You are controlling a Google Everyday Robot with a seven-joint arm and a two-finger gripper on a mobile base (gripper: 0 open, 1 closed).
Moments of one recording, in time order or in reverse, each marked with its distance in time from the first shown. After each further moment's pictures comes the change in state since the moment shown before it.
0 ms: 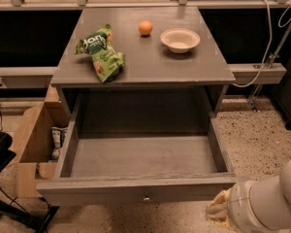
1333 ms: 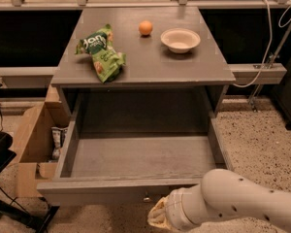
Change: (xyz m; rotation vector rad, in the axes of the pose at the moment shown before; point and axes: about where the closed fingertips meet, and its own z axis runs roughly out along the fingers) arm -0.085 0.017 0.158 -0.136 -0.241 -0.082
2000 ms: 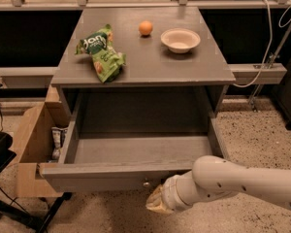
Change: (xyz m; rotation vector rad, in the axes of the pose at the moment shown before) arm 0.021 -0.053 0.046 -0.024 -0.026 0.056
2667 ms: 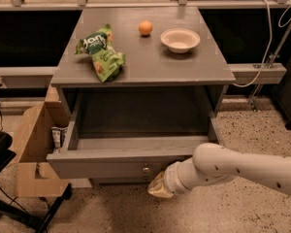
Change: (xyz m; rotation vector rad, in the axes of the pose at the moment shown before) arm 0.010 -0.052 0.009 0.009 -0.032 0.045
